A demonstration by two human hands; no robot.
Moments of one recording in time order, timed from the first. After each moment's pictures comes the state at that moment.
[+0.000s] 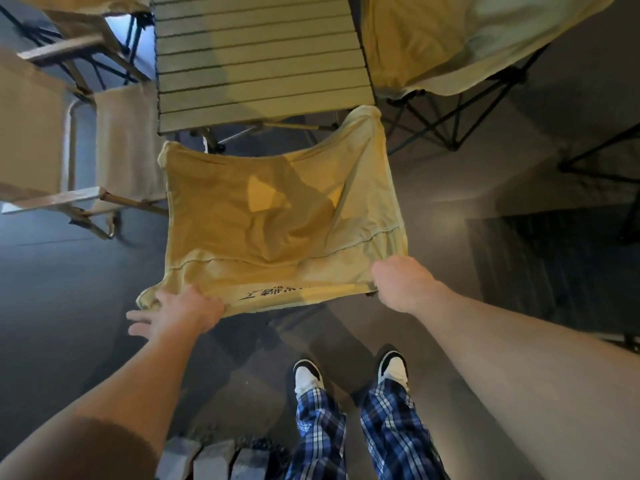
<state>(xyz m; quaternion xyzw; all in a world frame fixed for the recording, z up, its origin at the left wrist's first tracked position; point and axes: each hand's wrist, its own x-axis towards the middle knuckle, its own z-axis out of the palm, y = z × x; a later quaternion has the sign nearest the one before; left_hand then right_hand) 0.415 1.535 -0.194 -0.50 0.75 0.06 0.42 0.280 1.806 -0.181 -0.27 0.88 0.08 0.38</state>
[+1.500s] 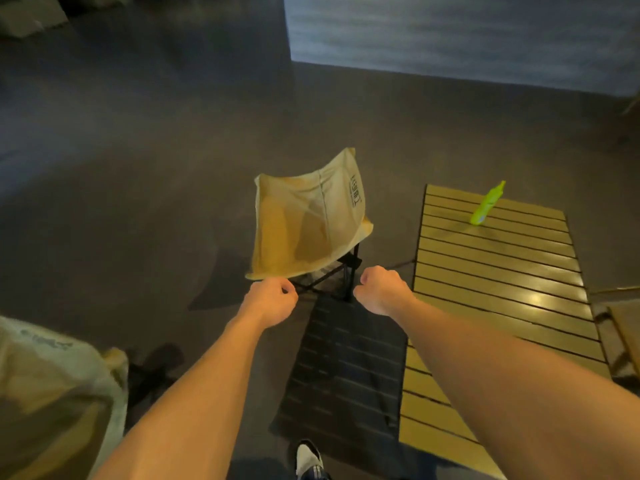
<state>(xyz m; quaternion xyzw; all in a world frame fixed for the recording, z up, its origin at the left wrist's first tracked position) -0.152 2.326 0.058 0.25 0.89 0.20 0.34 -0.018 2.486 0.056 0.46 0.81 -0.33 0.16</state>
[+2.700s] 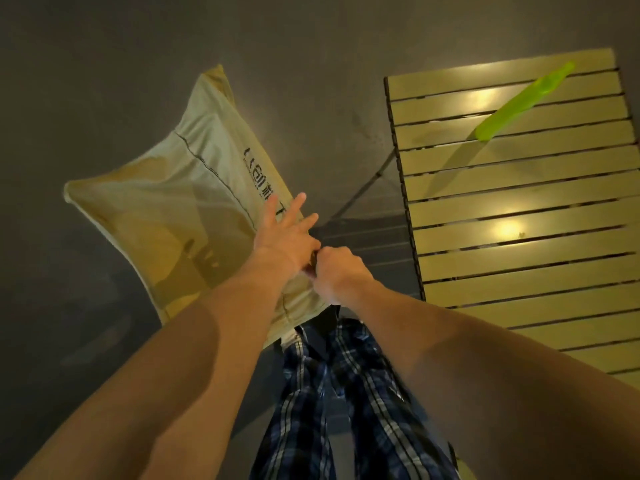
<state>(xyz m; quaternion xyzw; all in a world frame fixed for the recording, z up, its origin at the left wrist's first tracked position) -0.353 2.816 -0.166 0.71 0.56 -0.39 0.19 -0.247 2.811 -0.165 0.55 0.67 -0.43 0.26</state>
